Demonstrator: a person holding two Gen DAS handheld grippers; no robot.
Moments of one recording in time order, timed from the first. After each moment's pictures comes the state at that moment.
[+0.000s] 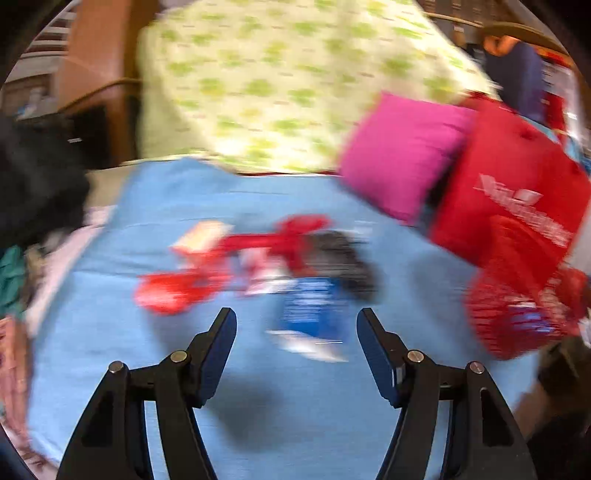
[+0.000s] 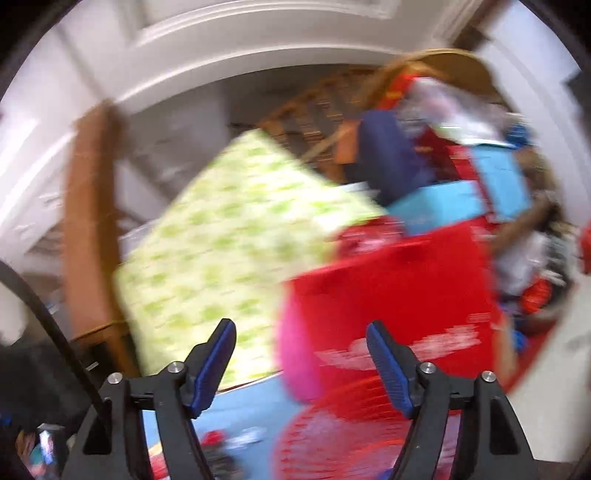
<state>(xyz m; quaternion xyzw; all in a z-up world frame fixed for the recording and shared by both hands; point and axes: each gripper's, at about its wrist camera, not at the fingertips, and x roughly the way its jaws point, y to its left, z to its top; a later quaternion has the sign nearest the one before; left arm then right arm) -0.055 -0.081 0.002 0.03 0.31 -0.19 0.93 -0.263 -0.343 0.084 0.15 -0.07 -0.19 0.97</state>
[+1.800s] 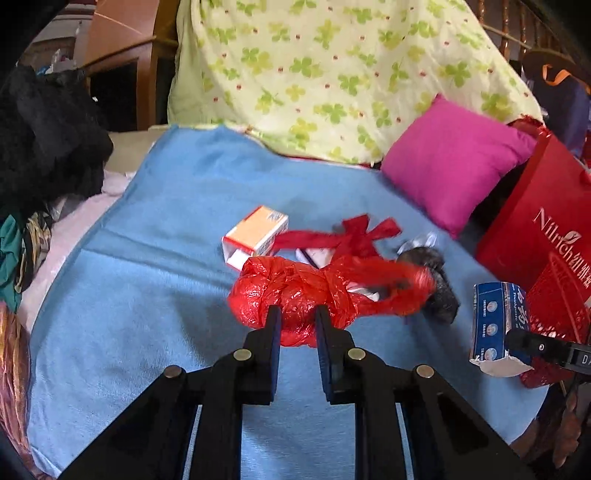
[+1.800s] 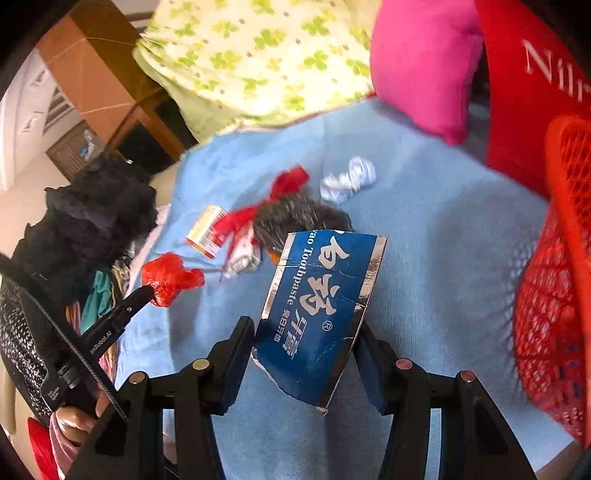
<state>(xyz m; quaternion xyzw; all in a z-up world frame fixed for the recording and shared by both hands) 0.015 -0.050 -0.006 -0.01 0.35 -0.18 0.92 -0.057 -0.317 -0.031 0.23 0.40 0.02 0.89</state>
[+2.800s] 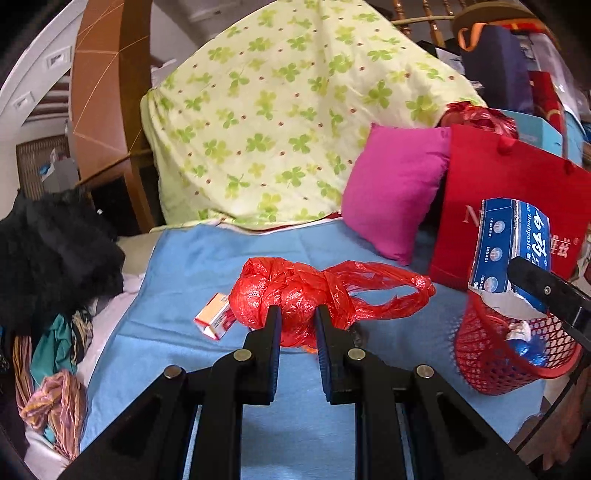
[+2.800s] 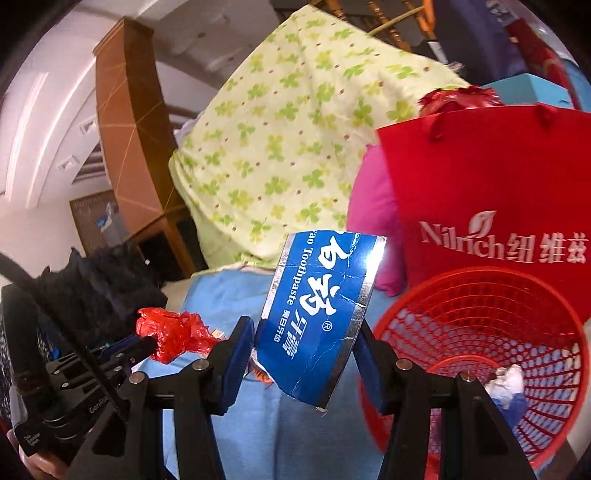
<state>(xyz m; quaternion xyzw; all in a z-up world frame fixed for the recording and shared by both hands) -0.116 -0.182 0.091 0.11 0.23 -0.16 0.95 -0.189 -0.369 0.061 0.19 0.15 -0.05 0.97</state>
